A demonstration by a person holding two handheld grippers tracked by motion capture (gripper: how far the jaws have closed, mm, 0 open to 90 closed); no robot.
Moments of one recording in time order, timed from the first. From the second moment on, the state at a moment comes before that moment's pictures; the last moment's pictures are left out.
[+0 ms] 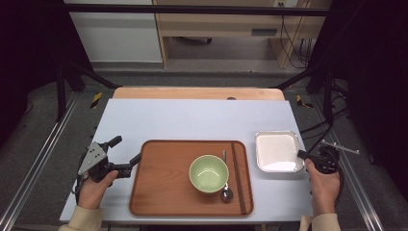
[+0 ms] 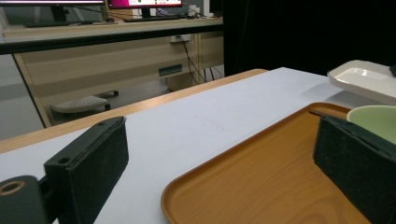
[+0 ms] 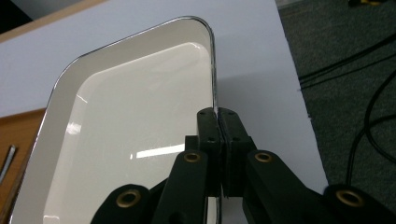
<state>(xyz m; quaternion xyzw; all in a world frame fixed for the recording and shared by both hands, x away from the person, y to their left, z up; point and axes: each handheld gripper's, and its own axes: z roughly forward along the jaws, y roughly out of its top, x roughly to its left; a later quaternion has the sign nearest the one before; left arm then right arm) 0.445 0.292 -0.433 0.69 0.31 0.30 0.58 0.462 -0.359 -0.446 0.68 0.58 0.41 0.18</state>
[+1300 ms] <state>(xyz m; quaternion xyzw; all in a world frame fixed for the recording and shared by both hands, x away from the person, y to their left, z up) 0.467 0.215 -0.395 0.67 0.32 0.31 0.59 0.534 -0.197 -0.381 0.56 0.61 0.52 0.20</state>
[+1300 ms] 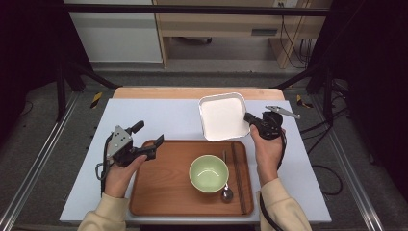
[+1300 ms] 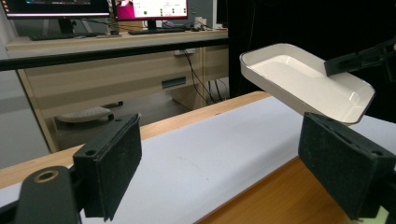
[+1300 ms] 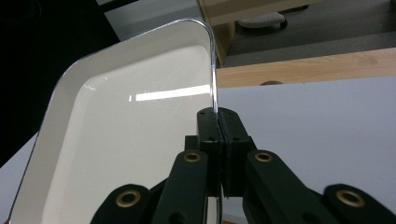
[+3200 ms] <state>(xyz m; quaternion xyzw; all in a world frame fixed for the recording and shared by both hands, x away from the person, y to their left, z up) 0.517 0.093 -0.381 0.68 0.37 0.31 0.54 0.520 -0.172 -0.376 0.55 0.60 0.54 0.23</state>
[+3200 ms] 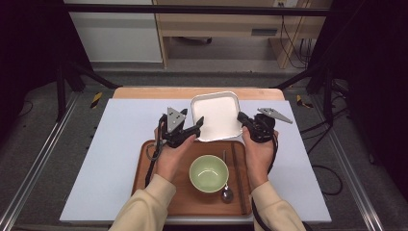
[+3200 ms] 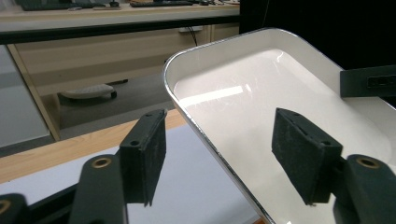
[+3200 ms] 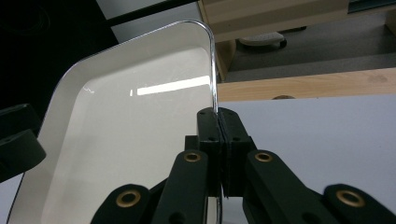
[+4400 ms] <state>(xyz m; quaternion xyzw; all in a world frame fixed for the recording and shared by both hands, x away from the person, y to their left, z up) 0.521 0.112 -0.386 0.60 0.43 0.33 0.59 0.512 -0.142 -0.383 0.52 0.62 0.53 0.24</state>
